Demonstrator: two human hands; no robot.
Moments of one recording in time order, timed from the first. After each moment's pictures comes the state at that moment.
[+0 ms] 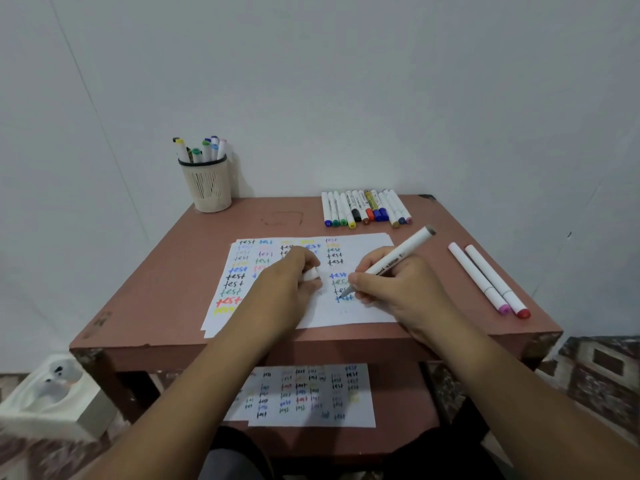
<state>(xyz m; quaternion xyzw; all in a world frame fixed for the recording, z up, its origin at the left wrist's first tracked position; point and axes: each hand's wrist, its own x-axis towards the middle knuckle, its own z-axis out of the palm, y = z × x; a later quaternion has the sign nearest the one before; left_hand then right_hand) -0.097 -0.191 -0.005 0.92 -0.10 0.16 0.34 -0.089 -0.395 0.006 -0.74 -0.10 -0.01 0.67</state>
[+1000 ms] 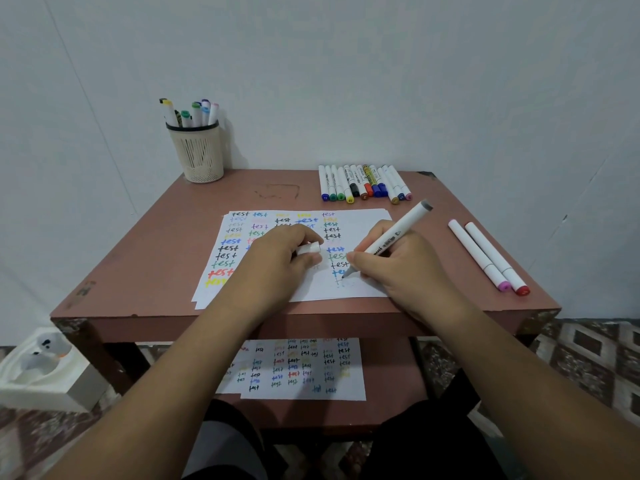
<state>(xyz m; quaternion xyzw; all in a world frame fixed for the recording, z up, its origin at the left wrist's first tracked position) -0.099 -0.189 -0.003 0.92 -0.11 0.16 0.34 -0.096 -0.392 0.008 -0.82 -0.11 -0.06 0.55</state>
